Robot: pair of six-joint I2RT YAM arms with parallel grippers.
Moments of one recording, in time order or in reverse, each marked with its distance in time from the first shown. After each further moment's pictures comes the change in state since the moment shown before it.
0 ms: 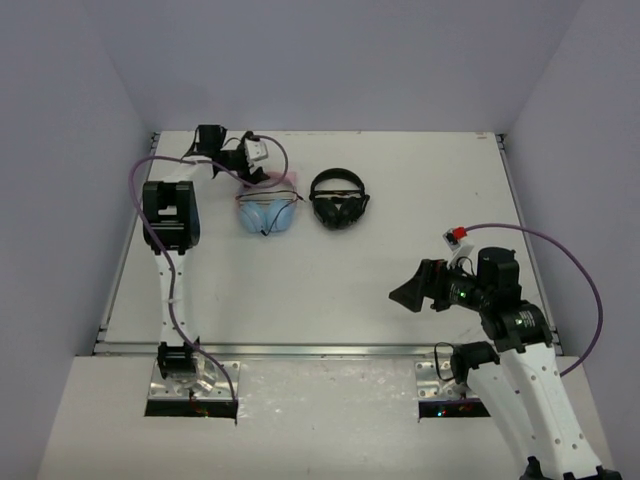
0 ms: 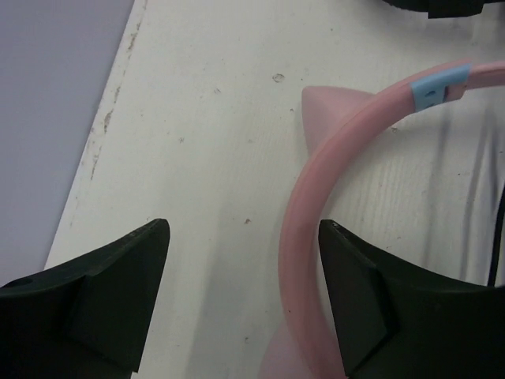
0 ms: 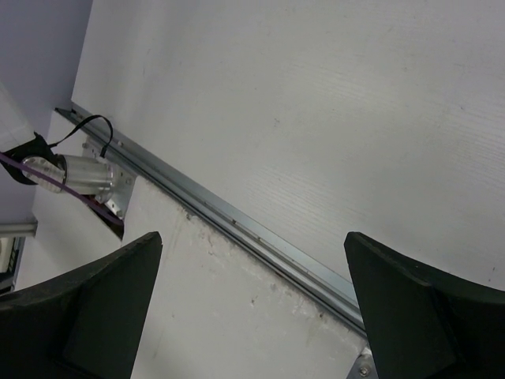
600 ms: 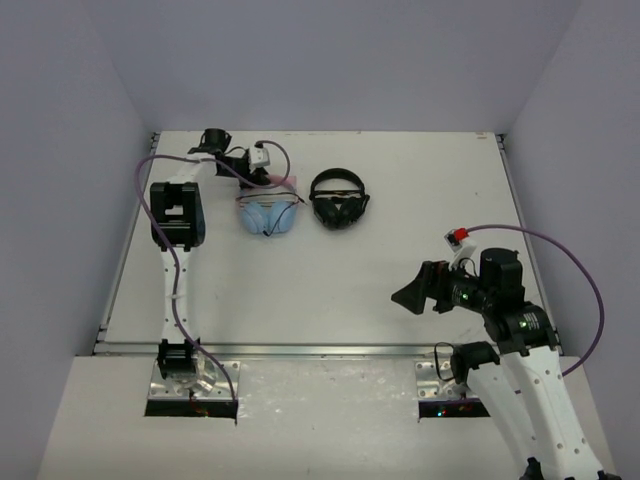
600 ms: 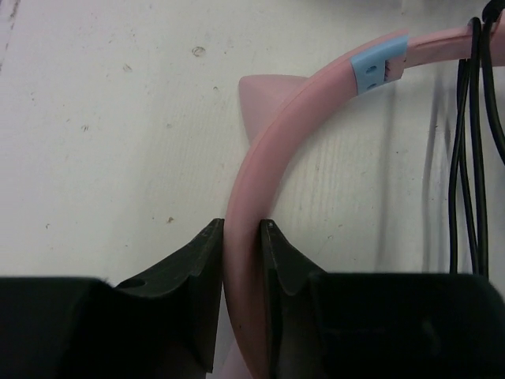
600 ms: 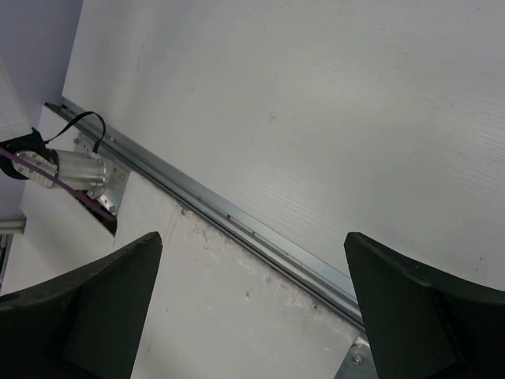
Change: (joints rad) left arm -0.006 0.119 0.192 -0.354 0.040 0.117; right arm 0.000 -0.011 0.033 -0.064 0.013 -0.035
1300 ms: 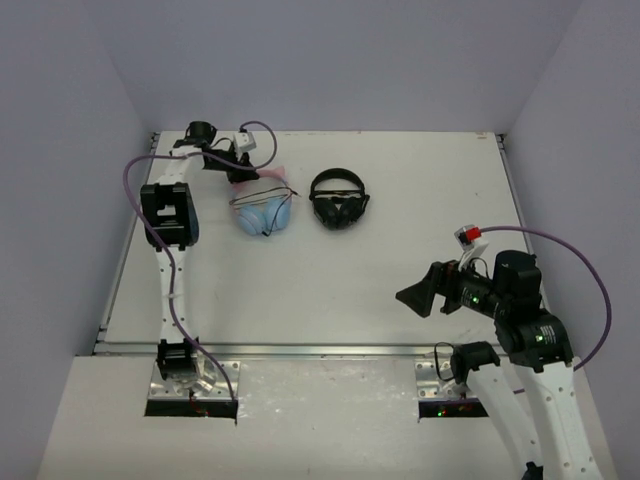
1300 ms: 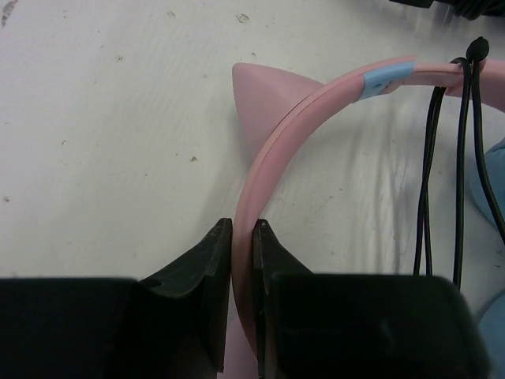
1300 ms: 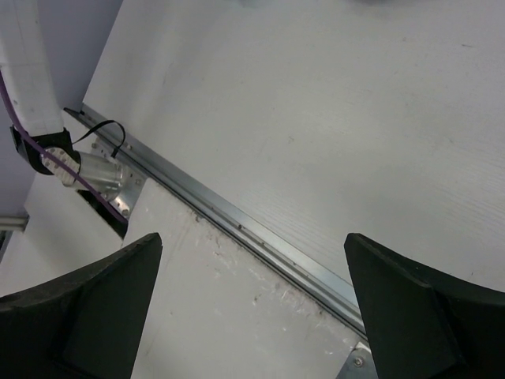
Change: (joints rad) left arm 0.060 0.011 0.115 -0.104 0.016 -0.230; right arm -0.001 -0.060 0.118 -0.051 -0.004 -0.025
